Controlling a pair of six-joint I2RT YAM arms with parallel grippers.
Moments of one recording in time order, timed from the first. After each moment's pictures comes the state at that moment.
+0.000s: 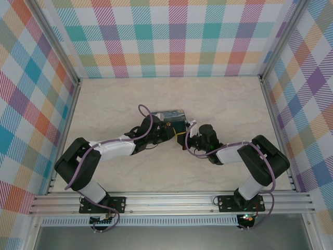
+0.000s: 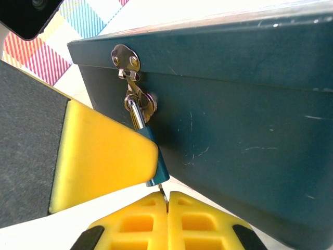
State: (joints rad) left arm -0.71 1.59 0.82 0.16 0.17 -0.92; right arm 0.61 1.61 0.48 0.74 -0.37 0.43
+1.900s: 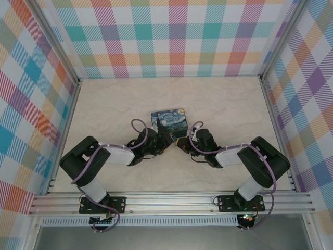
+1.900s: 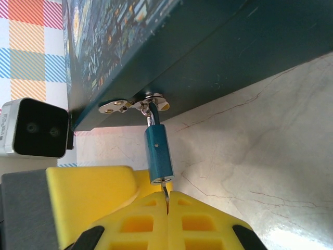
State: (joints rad) left arm -0.72 1.67 0.58 0.52 0.20 -1.30; right arm 0.67 1.59 0.45 0.63 -0.31 1.13
